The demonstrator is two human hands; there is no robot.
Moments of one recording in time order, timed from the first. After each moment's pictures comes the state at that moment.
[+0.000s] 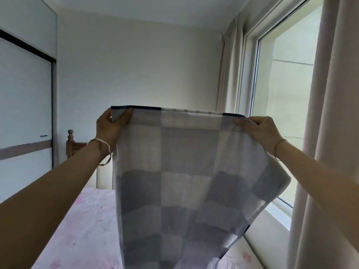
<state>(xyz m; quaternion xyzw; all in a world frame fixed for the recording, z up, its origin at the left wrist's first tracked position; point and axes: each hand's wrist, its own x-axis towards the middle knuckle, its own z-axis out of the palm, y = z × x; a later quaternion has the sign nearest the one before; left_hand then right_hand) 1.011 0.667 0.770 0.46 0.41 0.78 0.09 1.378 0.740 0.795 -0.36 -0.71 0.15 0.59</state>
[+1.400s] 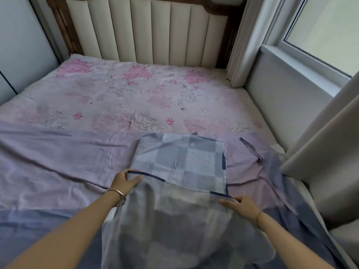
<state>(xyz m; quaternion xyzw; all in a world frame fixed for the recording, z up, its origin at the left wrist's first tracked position) 1.033 0.579 0.165 0.35 0.75 0.42 0.37 1.405 0.639 0.168 -0.63 -0.56 0.52 0.12</state>
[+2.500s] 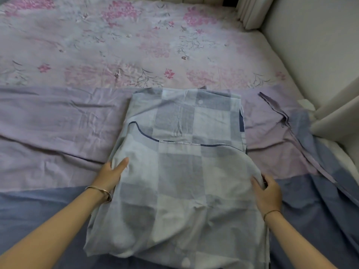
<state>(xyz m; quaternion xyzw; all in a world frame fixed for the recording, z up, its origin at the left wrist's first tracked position) 1.001 0.584 0.029 0.24 0.74 0.44 0.45 1.397 0.641 0.001 -0.75 -0.53 0.25 0.32</state>
